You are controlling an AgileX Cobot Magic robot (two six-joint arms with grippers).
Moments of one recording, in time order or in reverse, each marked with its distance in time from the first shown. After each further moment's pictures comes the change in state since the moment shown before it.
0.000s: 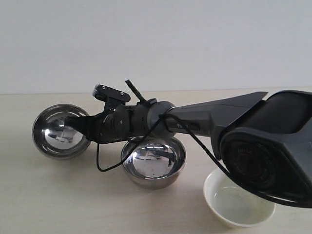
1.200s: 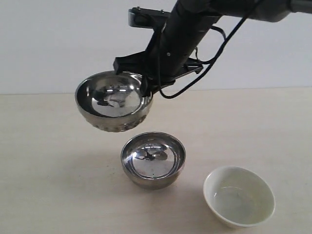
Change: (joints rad) left arm 0.000 0.000 0.000 0.000 0.000 0.000; right arm -0.196 -0.545 0.114 -0.195 0.828 -0.232
